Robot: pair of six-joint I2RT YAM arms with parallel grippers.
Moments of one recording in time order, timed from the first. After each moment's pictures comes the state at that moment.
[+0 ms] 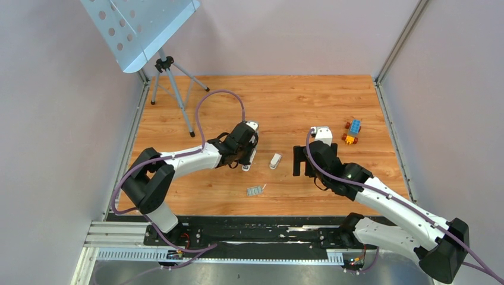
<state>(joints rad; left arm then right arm) -0.75 1.63 0.96 -0.21 -0.14 -0.33 0.80 0.91 0.75 -0.60 0.46 0.50</state>
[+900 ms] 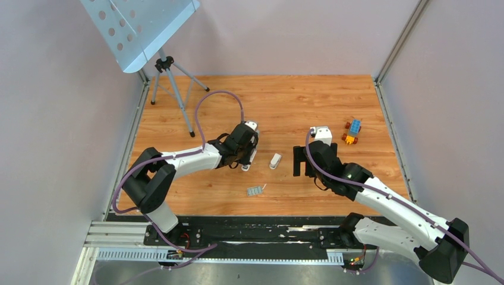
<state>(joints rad) -0.75 1.64 0.94 -0.18 -0.16 -0.35 0.80 0.91 0.75 -0.60 0.46 0.48</state>
